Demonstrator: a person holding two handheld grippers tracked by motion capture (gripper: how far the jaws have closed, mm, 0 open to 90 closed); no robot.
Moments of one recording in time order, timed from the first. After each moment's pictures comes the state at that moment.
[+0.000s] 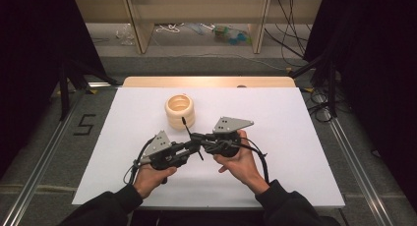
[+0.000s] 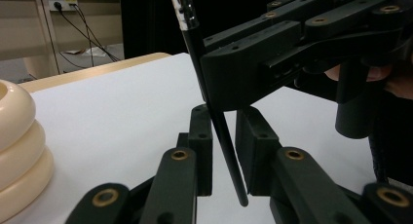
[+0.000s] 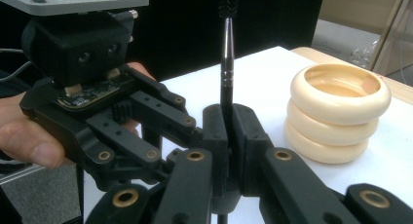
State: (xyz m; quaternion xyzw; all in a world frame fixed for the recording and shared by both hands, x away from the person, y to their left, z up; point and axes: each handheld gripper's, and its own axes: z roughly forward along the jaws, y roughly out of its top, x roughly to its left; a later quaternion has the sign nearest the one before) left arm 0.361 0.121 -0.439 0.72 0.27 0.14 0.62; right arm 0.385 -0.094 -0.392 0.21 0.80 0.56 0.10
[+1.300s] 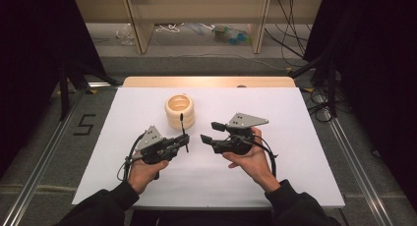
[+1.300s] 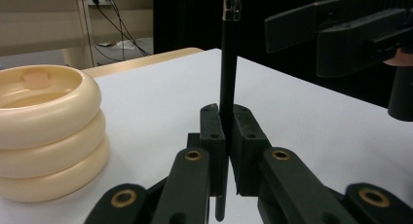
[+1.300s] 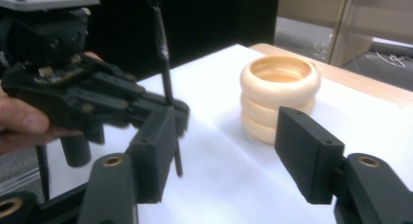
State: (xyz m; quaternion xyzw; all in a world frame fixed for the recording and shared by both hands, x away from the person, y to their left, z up) left arm 0.374 0.145 -0.437 0.71 0.32 0.17 0.60; right arm 0.390 -0.127 -0.389 0.27 0.78 0.55 0.13
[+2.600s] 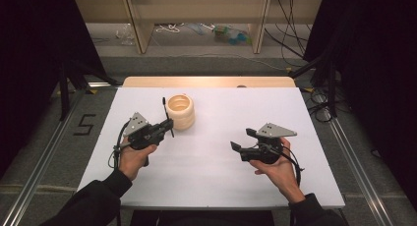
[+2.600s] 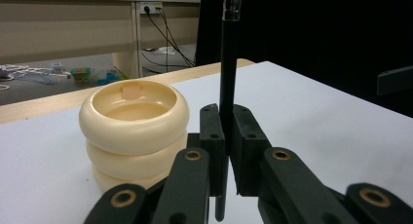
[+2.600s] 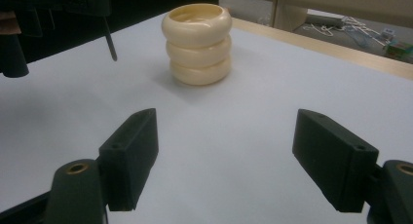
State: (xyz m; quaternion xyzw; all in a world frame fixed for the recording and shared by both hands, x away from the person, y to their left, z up) left arm 0.405 0.178 -0.426 0.69 0.37 0.22 0.59; right arm 0.378 -0.198 -0.416 0.34 0.77 0.50 0.19
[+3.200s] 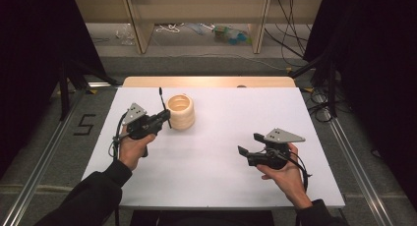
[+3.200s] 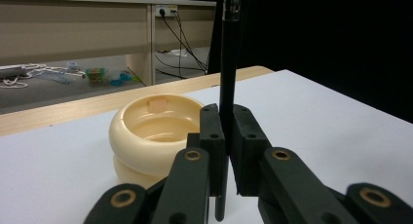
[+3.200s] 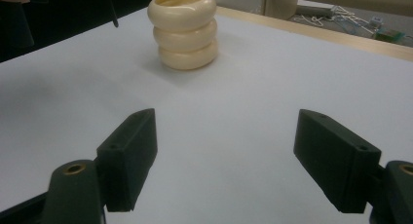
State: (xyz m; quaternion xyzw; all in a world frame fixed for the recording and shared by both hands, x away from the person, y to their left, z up) left arm 0.432 0.185 -0.417 0.68 0.39 0.24 0.58; right arm 0.366 -0.216 -0.424 0.37 0.77 0.49 0.19
